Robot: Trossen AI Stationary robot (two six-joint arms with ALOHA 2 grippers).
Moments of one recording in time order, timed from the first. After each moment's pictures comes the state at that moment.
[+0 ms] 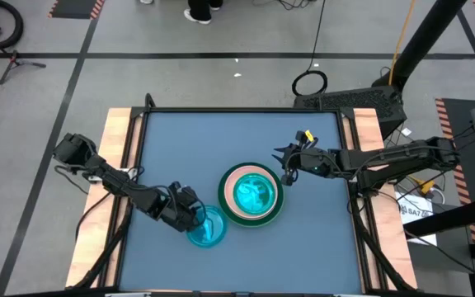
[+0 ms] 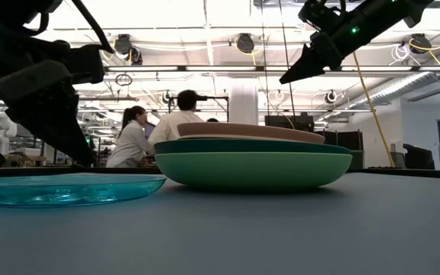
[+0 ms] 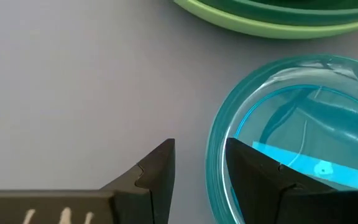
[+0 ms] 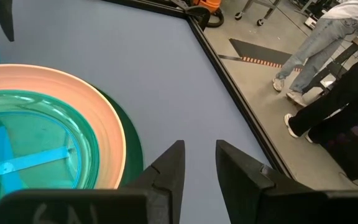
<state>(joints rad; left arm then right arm) -0.50 1.47 0.63 -0.31 -0.50 -0.92 0.01 1.12 0.65 -0.05 0.50 -0.14</state>
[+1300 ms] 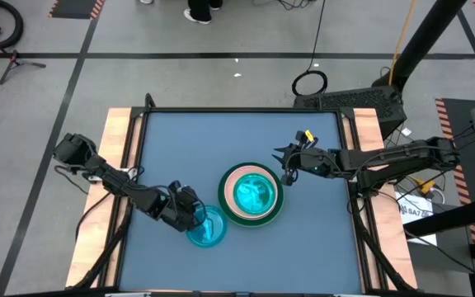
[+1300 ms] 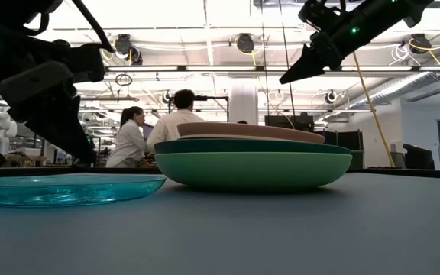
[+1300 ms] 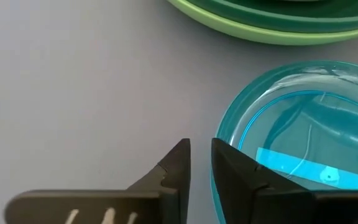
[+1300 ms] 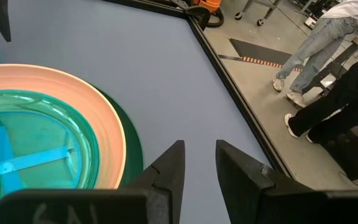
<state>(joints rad) -0.50 1.47 0.63 -0.31 -0.52 -0.92 0.01 1.12 0.65 -0.05 0.50 -0.14</state>
